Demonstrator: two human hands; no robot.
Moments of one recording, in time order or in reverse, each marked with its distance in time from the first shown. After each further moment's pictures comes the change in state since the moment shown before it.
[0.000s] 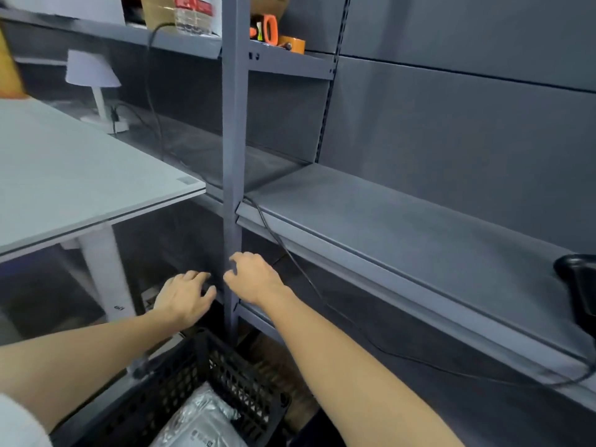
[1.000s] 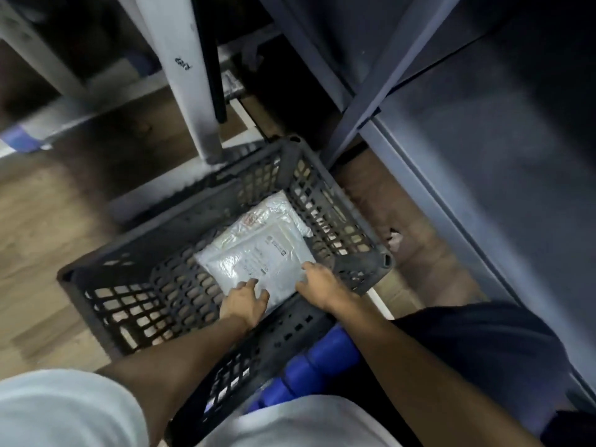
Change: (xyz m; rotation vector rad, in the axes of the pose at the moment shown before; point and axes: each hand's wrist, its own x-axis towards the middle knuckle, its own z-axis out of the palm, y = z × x) left_hand -0.177 -0.093 0.322 -0.412 -0.747 -0.615; right_hand -0.048 0.109 0.346 -0.058 -0.823 0.362
